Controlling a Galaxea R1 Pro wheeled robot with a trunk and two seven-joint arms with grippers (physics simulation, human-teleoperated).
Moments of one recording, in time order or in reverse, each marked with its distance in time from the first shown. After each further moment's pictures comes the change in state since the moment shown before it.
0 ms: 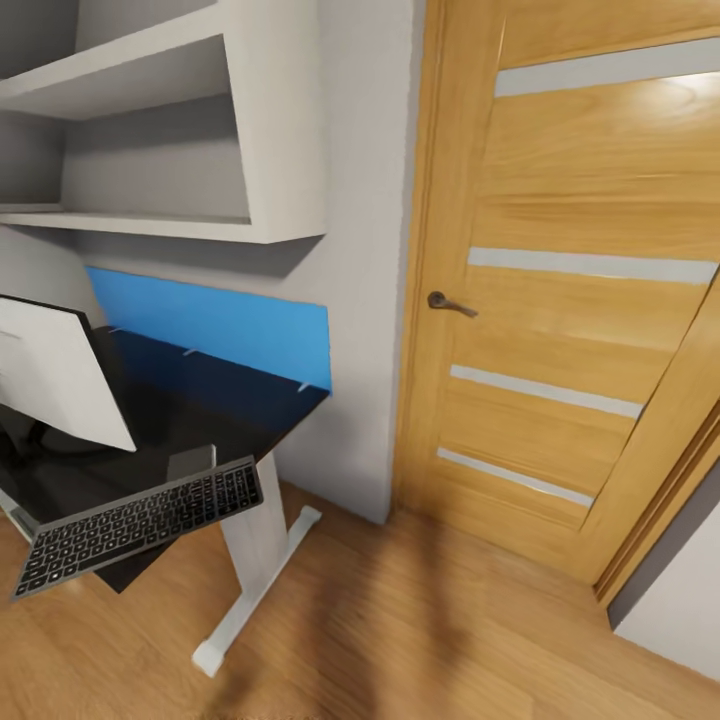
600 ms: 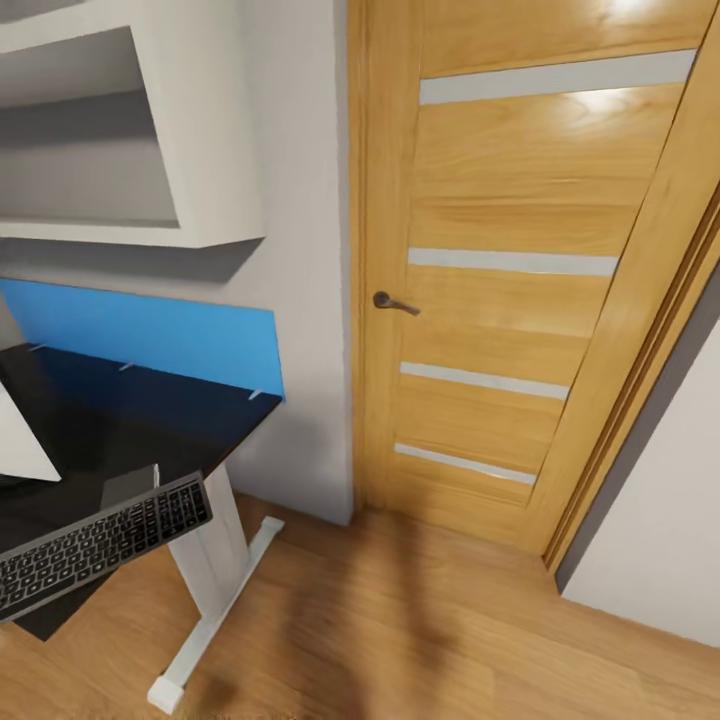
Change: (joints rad) left arm 0.000 0.000 0.000 0.000 0.000 0.000 0.001; right arm 0.000 0.000 0.000 0.001 0.000 0.005 0.004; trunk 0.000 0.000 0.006
